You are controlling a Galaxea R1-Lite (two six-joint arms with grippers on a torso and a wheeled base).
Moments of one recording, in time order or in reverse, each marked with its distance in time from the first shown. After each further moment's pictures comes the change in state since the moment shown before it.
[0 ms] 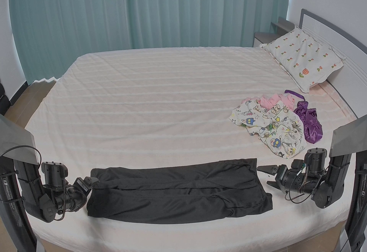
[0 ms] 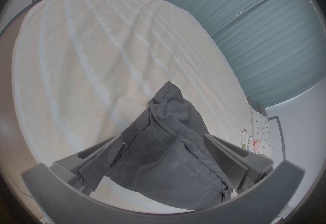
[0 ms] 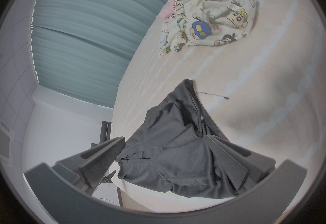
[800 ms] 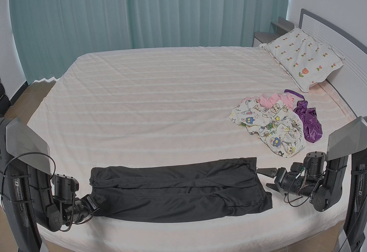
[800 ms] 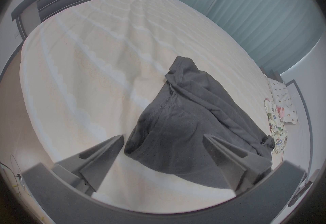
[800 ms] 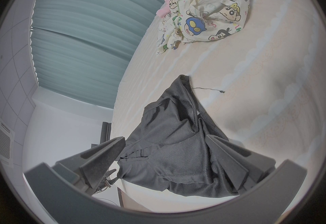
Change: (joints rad) left arm -0.094 0.102 0.088 -0.046 0.131 0.201; right arm 0.004 0.053 0.027 -0.087 -0.005 0.019
